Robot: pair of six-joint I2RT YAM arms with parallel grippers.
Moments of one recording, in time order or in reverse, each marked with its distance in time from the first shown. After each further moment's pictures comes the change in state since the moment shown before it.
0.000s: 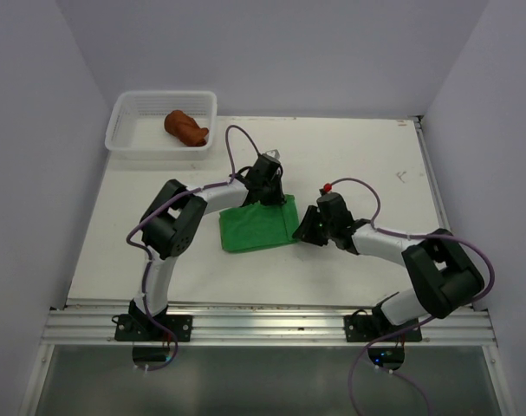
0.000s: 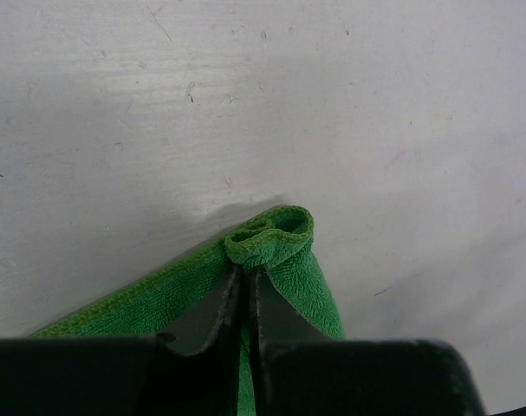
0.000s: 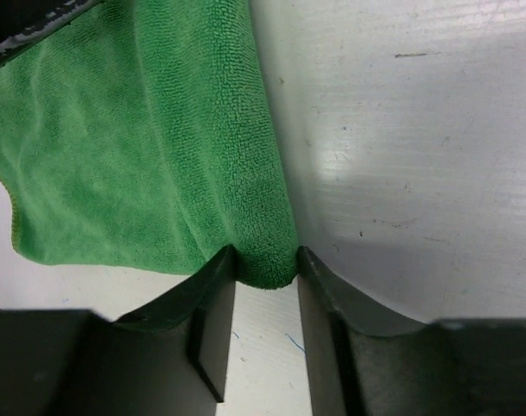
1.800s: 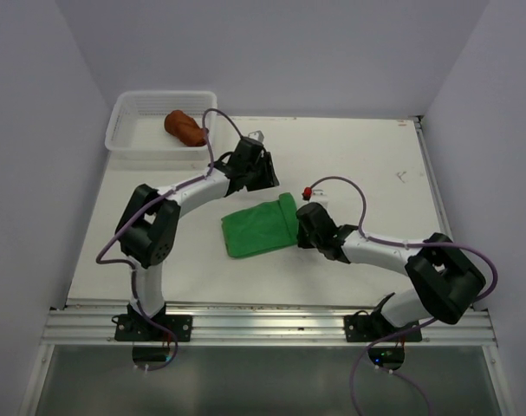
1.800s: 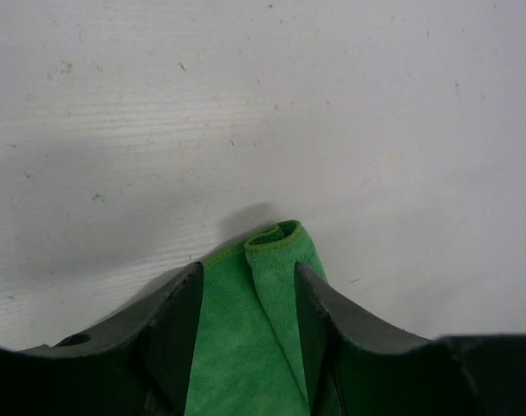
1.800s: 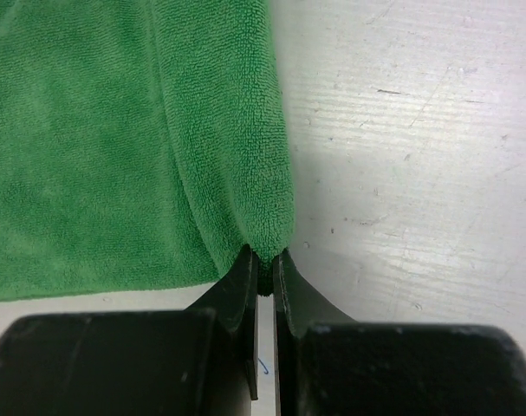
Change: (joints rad) left arm 0.076 -0.174 -0.011 -0.094 -0.011 0.035; right arm 0.211 -0.029 0.035 -0.071 0.397 -0.206
